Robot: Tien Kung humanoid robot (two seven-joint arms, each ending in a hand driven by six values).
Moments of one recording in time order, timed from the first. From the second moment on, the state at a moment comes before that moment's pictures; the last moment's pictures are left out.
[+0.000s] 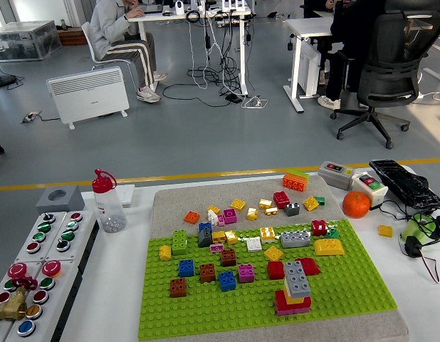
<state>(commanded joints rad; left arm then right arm) -0.09 0.01 -1.27 -0.18 1.12 0.23 0.25 -0.05 -0.30 1.69 1.61 0.19 -0.10 0.10</state>
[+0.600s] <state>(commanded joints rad) -0.10 0.02 -1.27 -0.18 1.11 0.23 0.24 -0.04 -0.30 1.70 1.61 0.20 -0.06 0.07</state>
